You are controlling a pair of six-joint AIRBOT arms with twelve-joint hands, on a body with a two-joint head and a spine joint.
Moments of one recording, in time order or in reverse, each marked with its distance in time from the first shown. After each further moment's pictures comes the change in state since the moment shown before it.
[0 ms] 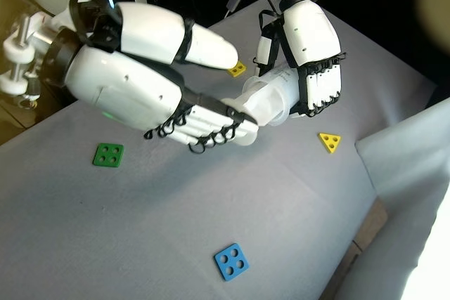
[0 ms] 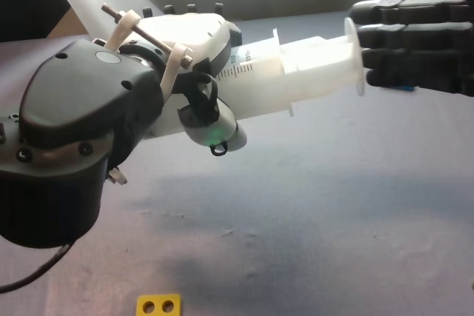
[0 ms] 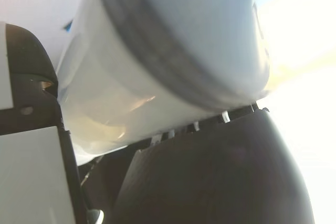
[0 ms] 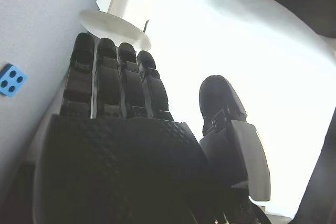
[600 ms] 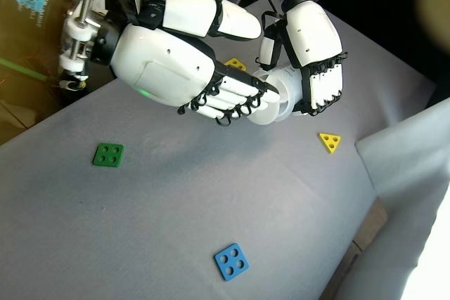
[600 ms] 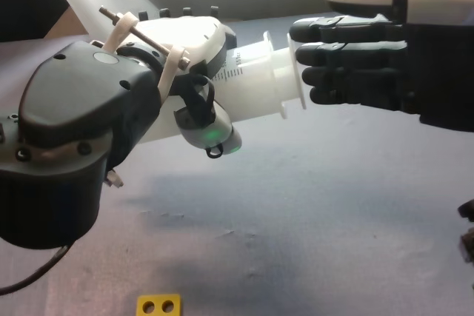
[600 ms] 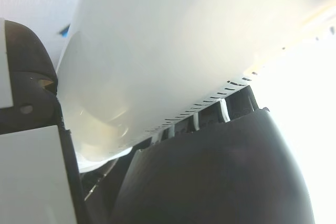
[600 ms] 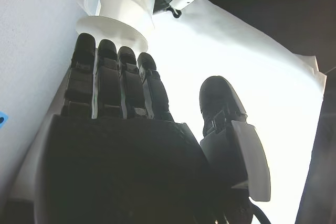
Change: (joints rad) left arm 0.000 0.001 0.000 -0.021 -0.012 0.017; right arm -0.034 -0.119 0.000 0.012 0.032 0.001
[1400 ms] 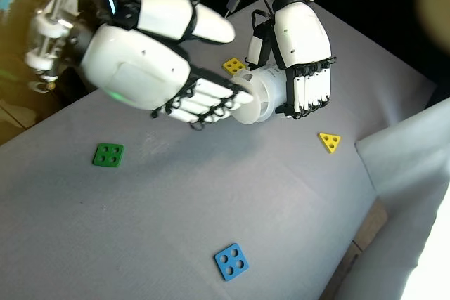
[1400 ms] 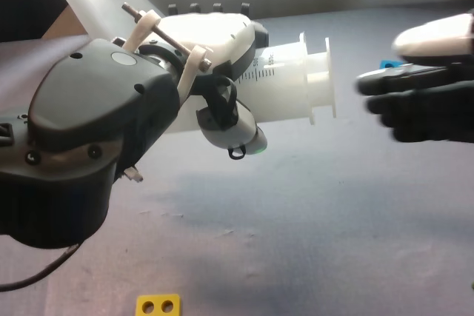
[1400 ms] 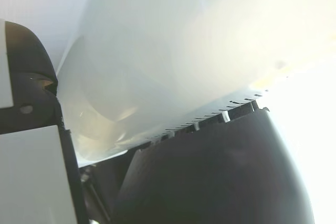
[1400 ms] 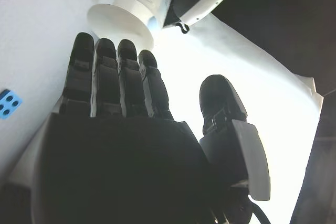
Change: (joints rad) left arm -0.006 -0.010 -0.006 0.063 0.064 -0.014; right arm 0.013 0.231 -0.034 -0.057 -0.160 -0.087
